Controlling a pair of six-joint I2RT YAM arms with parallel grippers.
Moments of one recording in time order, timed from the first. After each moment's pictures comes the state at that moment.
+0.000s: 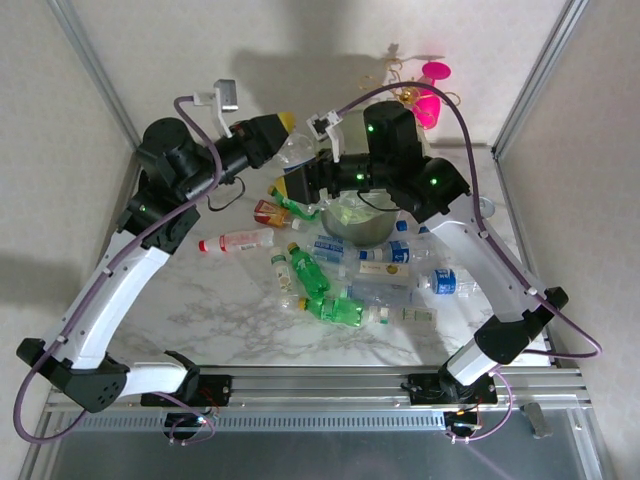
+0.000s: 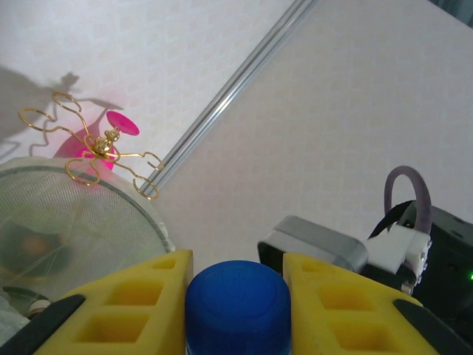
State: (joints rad) left arm -0.50 1.28 1.59 -0.19 0.36 -0.75; right arm 0.74 1.58 1.94 -0.69 -0.68 0.31
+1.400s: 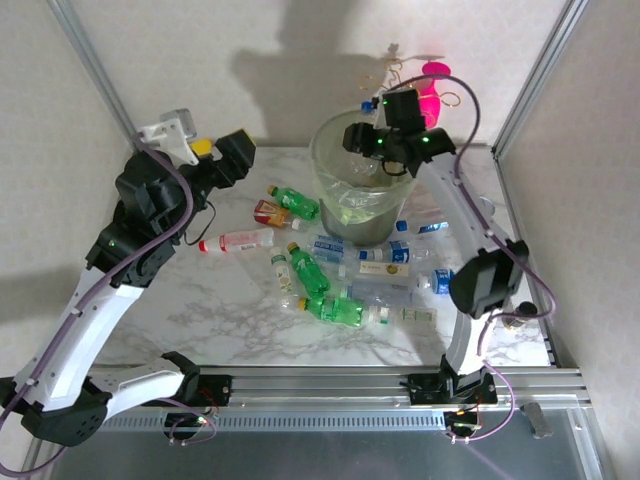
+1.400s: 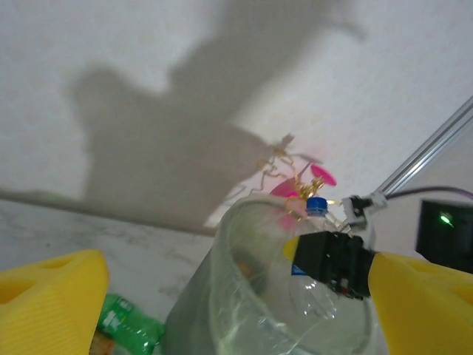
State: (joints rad) left arm -0.52 1.08 1.46 -0.43 -0.24 -0.53; right arm 0.41 1.90 2.03 -0.79 -0.16 0.45
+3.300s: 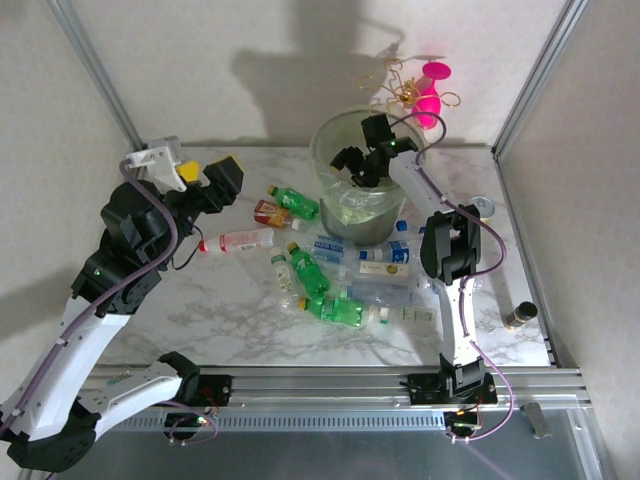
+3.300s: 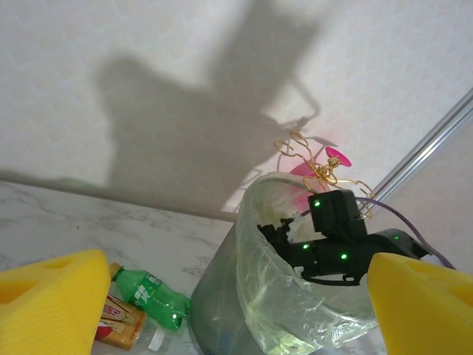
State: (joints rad) left arm -0.51 0.93 1.32 -0.45 -0.25 -0.50; right arm 0.37 2.26 2.15 -0.85 -0.30 0.91
